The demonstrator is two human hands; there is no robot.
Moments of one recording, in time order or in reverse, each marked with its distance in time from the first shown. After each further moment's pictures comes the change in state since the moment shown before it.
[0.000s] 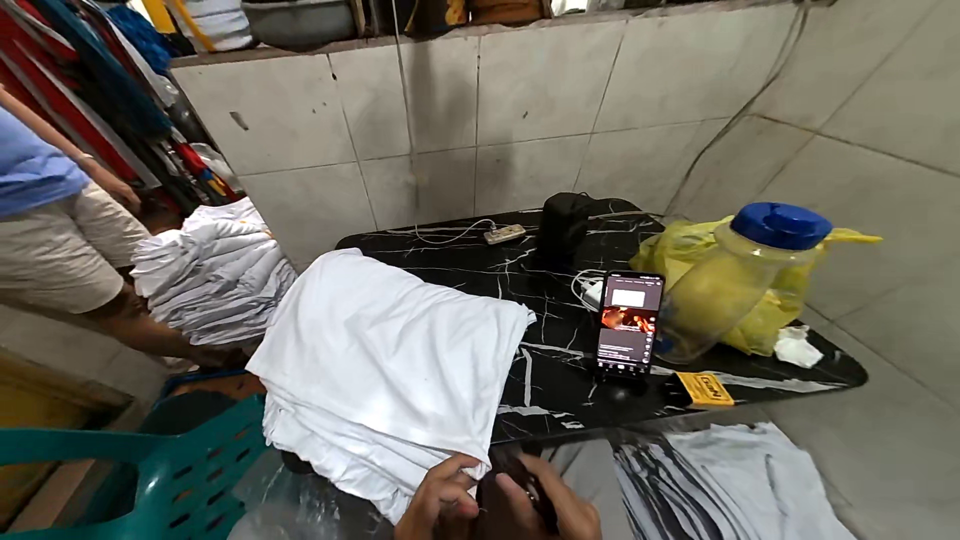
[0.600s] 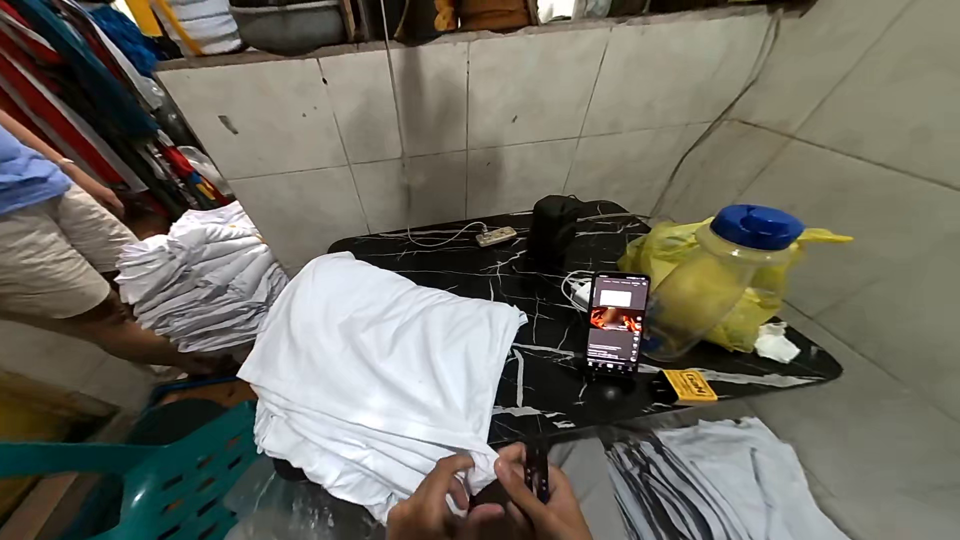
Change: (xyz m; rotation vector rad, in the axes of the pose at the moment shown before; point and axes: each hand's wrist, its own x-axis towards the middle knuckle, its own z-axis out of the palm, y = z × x) left_hand 0.014 0.022 -0.006 0.490 -0.205 -0.208; right_hand 0.011 0.006 -0.003 0.878 -0.176 0.629
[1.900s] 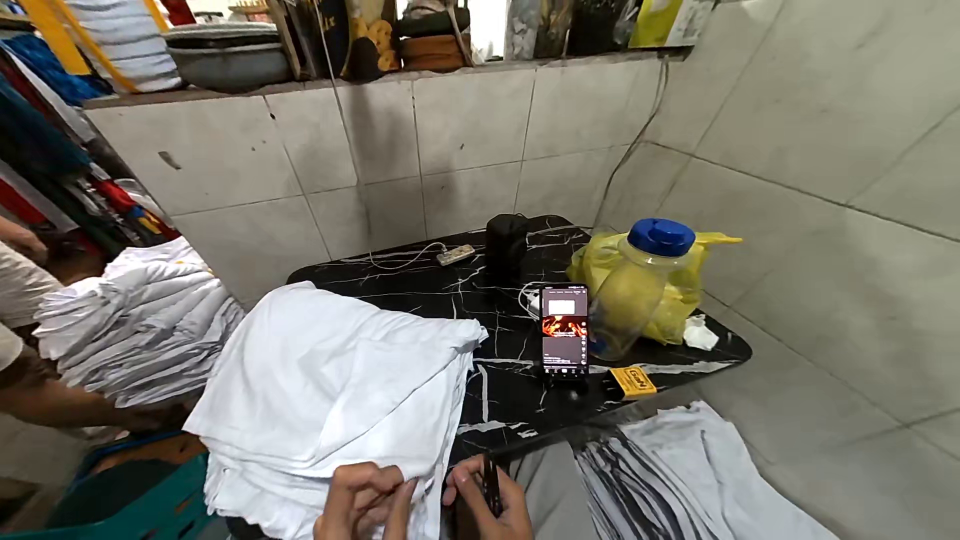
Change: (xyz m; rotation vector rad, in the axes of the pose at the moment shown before) left_hand 0.033 0.010 -0.027 -0.409 0.267 0.161; right_hand 0.010 0.018 0.016 -0.199 0.114 -0.331
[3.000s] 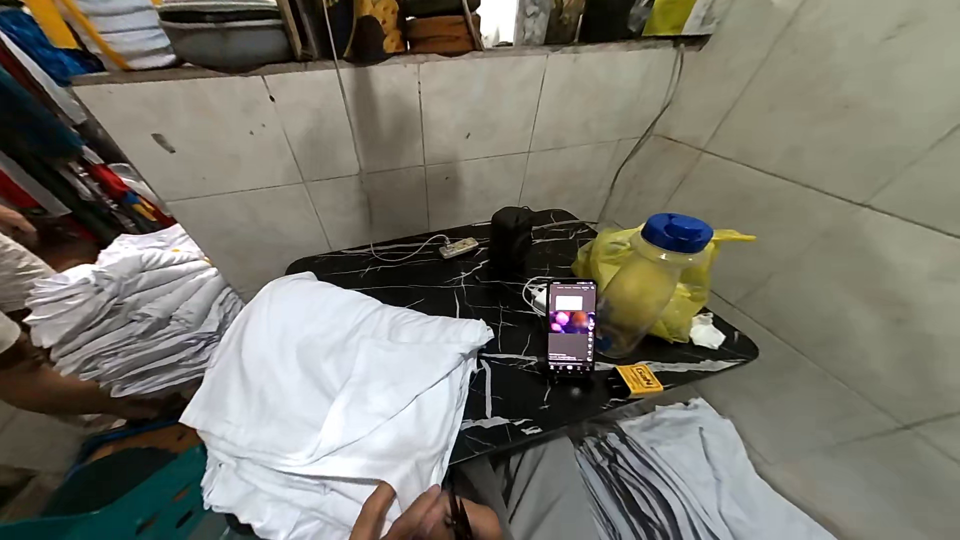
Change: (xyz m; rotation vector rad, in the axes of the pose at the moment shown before) left_hand -0.034 -0.001 -0.013 0.319 -0.222 0.072; right_hand -0.017 -0.002 0.021 0.010 -0.247 -0.074
